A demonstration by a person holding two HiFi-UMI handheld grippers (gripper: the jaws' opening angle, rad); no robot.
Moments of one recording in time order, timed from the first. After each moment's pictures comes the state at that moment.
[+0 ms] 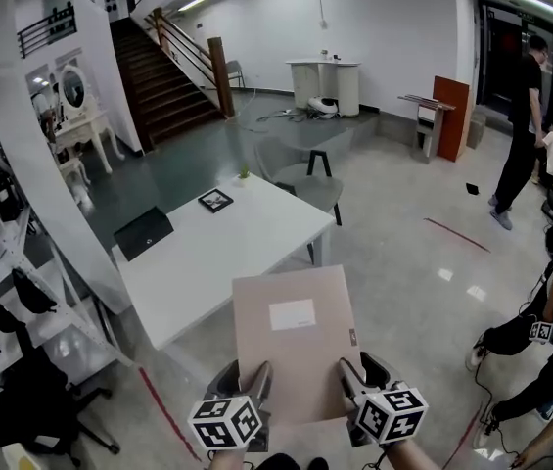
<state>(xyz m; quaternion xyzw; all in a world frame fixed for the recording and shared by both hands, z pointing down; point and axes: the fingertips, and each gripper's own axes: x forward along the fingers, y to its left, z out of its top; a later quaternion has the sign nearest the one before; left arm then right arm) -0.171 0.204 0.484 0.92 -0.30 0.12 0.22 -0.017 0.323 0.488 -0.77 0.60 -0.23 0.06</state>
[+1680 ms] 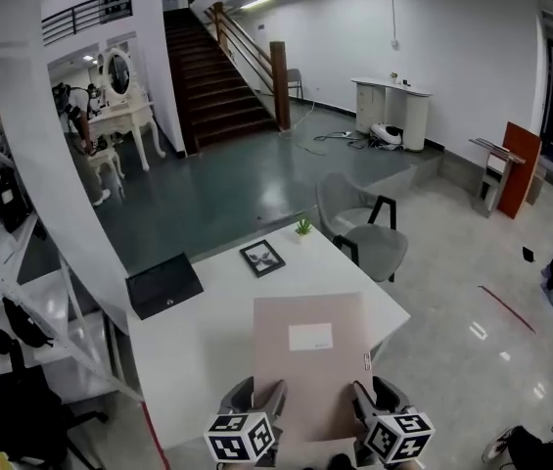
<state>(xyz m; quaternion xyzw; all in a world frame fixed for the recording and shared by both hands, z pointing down) -0.056 -0.137 0.503 0.90 -0.36 0.11 0.24 0.113 -0.038 0.506 -0.73 0.64 -0.24 0.04</state>
